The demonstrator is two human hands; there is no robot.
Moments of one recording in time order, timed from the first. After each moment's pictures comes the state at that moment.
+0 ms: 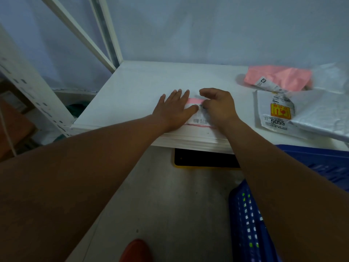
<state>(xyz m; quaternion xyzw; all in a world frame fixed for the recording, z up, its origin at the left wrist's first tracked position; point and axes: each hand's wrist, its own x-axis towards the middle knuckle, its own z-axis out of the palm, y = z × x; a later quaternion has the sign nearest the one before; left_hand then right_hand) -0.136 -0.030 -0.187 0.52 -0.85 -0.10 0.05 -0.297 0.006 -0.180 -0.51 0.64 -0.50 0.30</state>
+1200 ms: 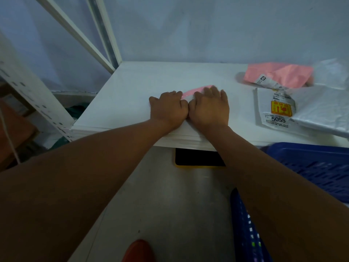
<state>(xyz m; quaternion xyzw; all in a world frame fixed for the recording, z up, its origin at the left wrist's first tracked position) -0.140 -0.023 -0.185 0.58 -0.79 0.00 0.17 -0.269 0.010 -0.192 -0.65 0.72 -0.21 -0.14</state>
